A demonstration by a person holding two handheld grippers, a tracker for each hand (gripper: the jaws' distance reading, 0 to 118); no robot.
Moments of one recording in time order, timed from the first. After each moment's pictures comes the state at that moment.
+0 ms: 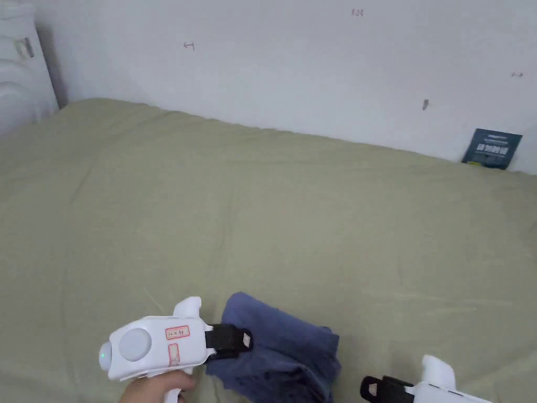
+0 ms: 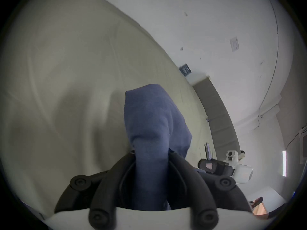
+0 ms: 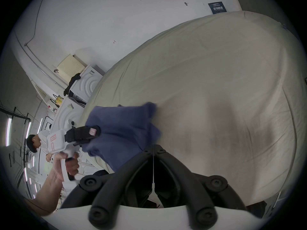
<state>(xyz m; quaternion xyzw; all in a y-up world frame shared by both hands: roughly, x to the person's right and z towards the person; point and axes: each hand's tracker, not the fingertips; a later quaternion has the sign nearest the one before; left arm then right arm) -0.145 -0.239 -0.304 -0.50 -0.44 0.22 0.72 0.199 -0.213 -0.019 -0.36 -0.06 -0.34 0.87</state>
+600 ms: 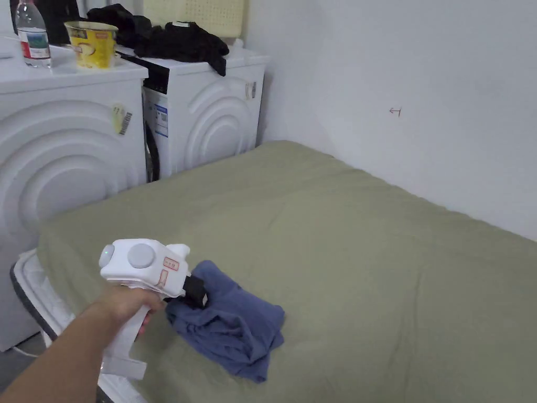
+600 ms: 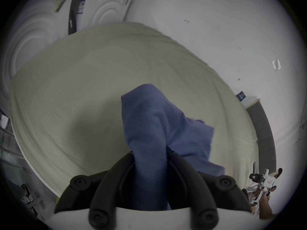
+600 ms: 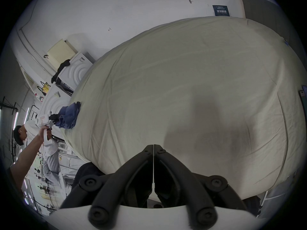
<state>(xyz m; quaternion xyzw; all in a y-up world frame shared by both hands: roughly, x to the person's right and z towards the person) -0.473 -0.208 -0.553 -0.51 -0.23 0.10 0.82 0.169 -0.208 -0.045 -0.42 -0.10 -0.29 0.86</state>
